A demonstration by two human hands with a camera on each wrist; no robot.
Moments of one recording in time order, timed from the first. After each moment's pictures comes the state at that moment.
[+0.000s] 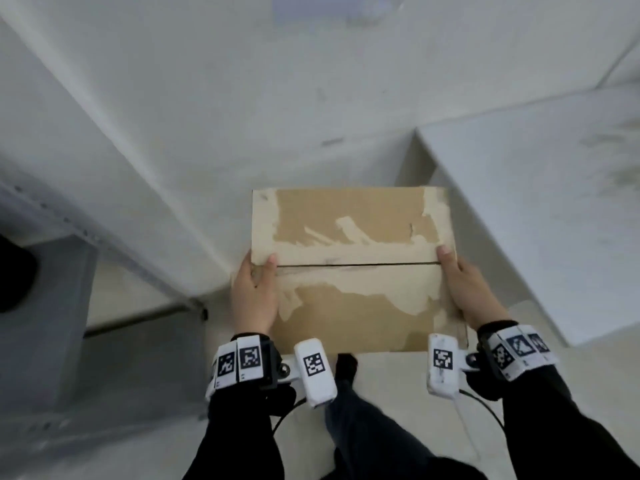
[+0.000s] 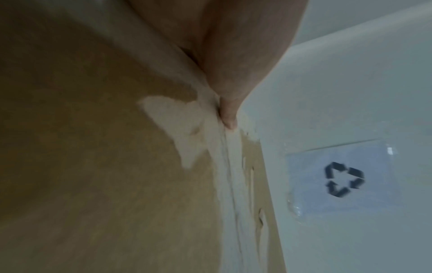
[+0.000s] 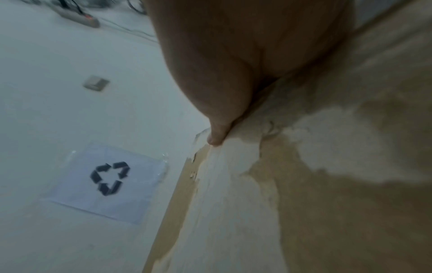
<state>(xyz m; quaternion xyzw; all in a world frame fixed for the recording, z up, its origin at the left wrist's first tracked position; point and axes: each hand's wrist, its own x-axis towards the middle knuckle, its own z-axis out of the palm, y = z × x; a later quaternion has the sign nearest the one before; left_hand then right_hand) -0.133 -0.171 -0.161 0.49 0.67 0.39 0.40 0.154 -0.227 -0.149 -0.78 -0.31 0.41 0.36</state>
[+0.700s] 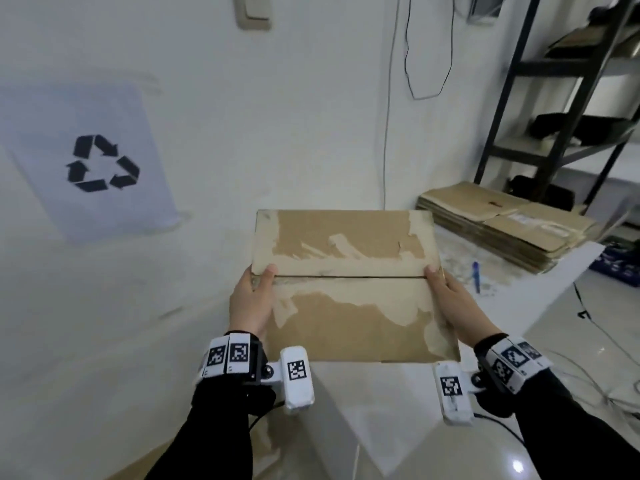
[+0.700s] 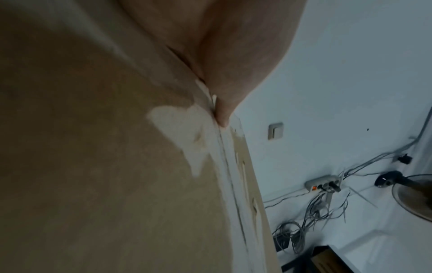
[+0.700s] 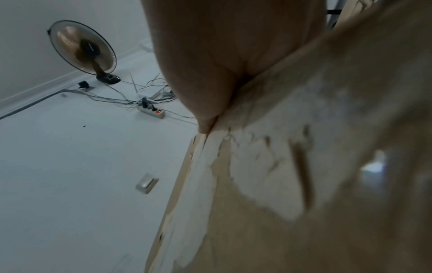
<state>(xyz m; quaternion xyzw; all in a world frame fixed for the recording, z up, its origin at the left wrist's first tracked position) 0.228 -0.131 -0.006 0.62 0.46 0.42 0.47 0.476 -0.300 0.000 -0.71 -0.30 0.29 0.57</state>
